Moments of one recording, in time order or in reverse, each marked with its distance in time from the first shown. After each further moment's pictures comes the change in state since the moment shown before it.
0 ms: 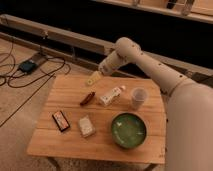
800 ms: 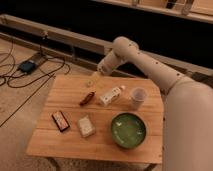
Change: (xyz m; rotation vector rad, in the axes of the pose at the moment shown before) arm -0.004 -0.008 0.011 0.068 0.079 -0.139
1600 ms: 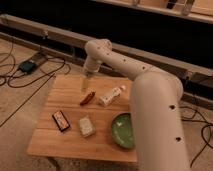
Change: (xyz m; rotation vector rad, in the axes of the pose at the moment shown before) arm -0.019 -0.023 0.081 0.083 0.266 -0.432
